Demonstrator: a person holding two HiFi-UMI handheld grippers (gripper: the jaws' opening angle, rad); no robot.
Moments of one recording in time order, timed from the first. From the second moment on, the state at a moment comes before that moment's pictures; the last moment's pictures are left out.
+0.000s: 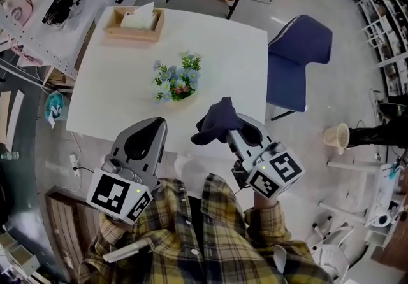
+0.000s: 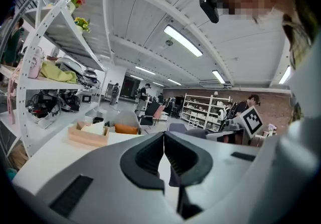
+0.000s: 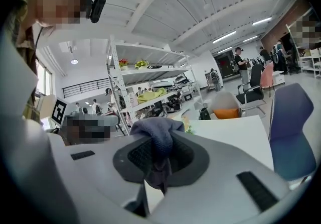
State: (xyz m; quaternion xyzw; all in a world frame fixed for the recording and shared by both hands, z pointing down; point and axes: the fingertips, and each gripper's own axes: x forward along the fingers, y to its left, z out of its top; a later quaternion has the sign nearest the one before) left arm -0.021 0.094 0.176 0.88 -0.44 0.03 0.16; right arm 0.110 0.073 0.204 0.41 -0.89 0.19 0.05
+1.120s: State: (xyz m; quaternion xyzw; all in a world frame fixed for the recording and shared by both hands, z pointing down) left arm -0.008 0.026 0.241 0.90 -0.38 0.08 0.21; right arm 0.105 -0.007 0.264 0.43 -0.86 0.25 0.10
